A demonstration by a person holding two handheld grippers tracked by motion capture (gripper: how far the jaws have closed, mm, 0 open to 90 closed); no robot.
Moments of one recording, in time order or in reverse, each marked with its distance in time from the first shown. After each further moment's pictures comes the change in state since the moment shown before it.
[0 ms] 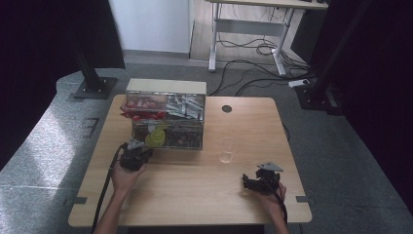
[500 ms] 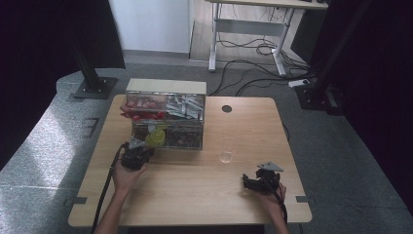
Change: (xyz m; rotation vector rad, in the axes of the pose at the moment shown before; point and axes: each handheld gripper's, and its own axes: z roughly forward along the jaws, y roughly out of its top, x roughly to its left) left arm -0.002 0.001 0.002 0.003 0.003 0.009; right arm 0.000 0.000 0.000 -0.001 -0.001 0.001
